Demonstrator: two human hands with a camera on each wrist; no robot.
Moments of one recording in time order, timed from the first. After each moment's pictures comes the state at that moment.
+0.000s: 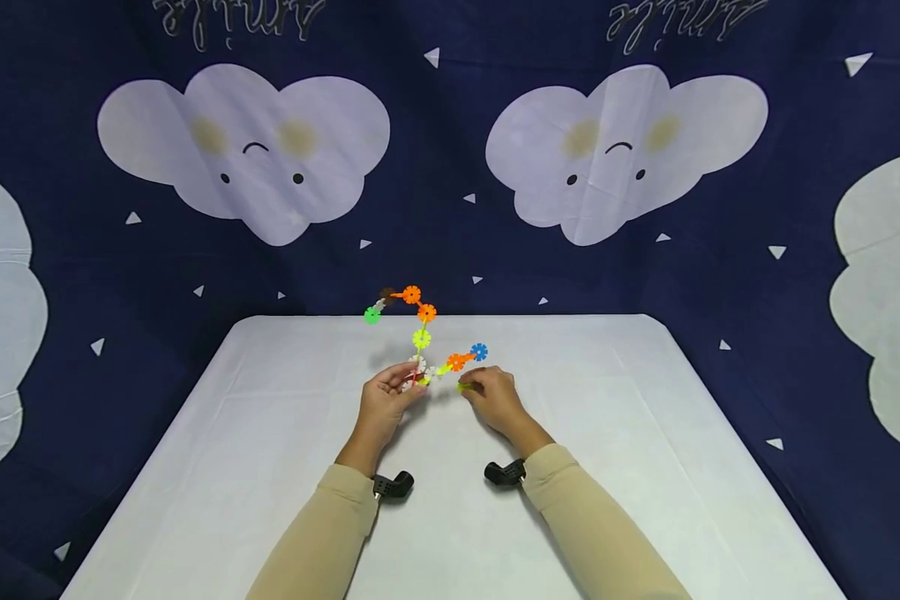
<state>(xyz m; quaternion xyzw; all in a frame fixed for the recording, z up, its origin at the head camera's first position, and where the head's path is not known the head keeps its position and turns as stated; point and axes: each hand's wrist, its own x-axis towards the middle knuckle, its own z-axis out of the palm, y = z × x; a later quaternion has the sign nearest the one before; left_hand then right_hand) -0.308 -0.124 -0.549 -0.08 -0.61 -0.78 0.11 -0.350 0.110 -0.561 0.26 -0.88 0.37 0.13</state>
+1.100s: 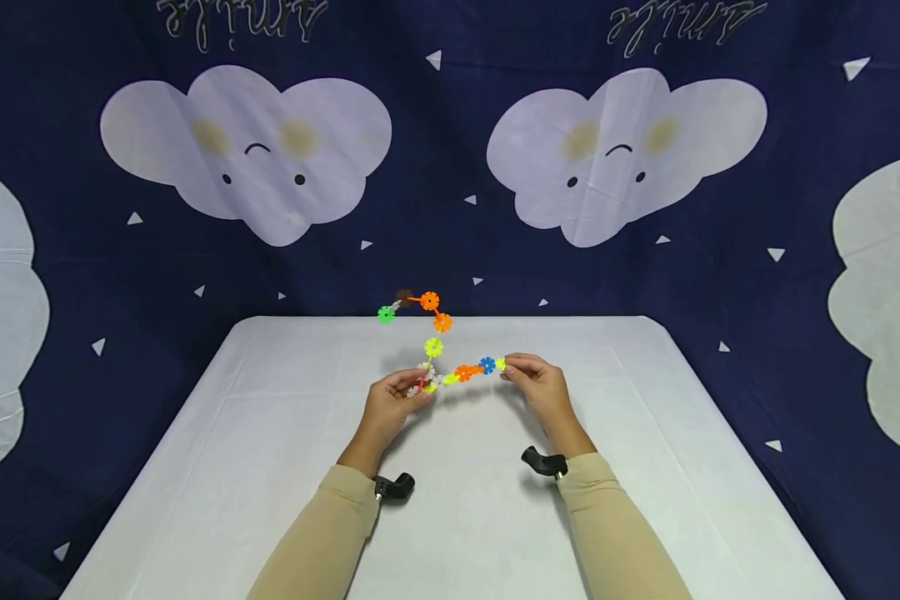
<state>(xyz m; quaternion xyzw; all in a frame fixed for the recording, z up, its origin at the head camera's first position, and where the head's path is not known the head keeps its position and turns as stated) -0.306 -0.123 -0.550 -0.11 -0.65 -0.75 0.09 -0.341 0.165 -0.539 0.13 -0.65 0.74 0.08</state>
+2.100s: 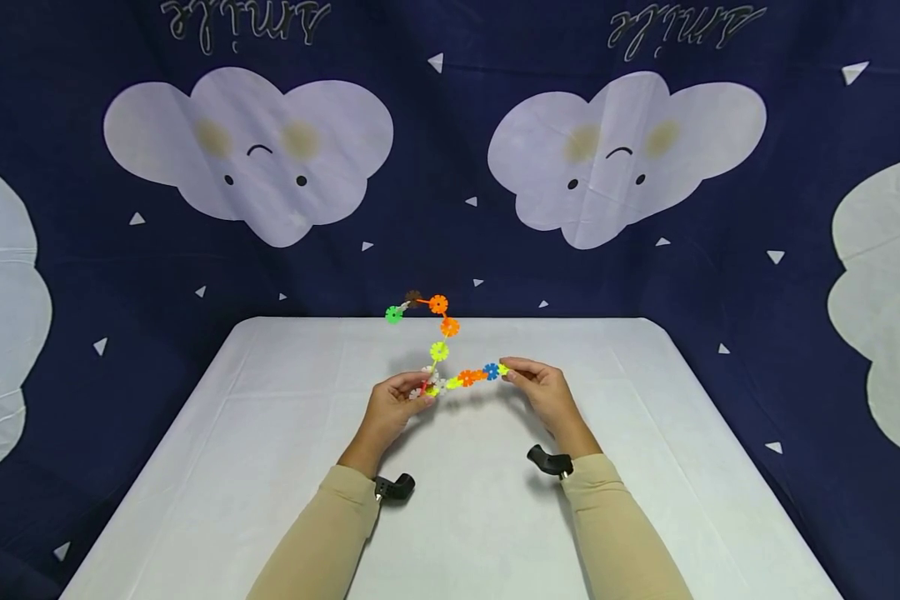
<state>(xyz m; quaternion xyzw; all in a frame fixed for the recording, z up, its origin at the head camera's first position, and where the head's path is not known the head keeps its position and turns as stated) -0.304 -0.124 -0.549 -0.14 -0.66 -0.74 0.07 -0.341 0.176 -0.537 0.17 -0.68 0.72 0.03</state>
